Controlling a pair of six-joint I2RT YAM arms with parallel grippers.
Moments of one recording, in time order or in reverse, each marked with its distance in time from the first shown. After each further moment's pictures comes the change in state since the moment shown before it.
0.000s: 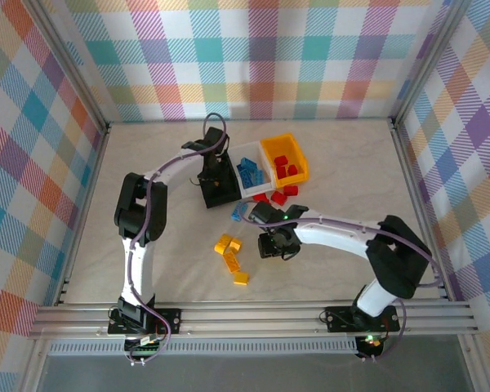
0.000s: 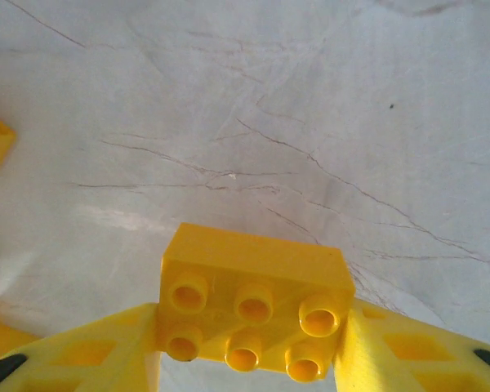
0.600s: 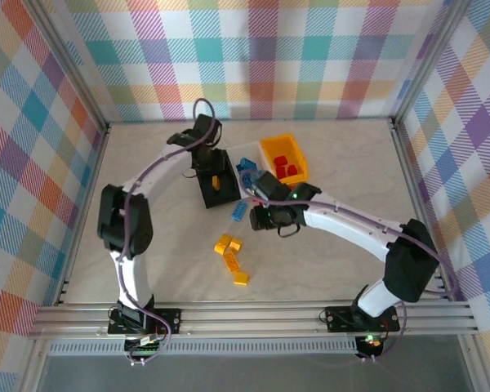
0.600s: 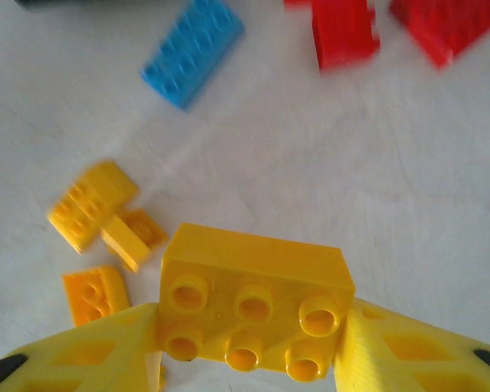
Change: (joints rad) left arm 0.003 -0.225 0.005 -0.066 0.000 -0.012; right arm -0.083 -0.001 0.287 -0.051 0.022 -0.127
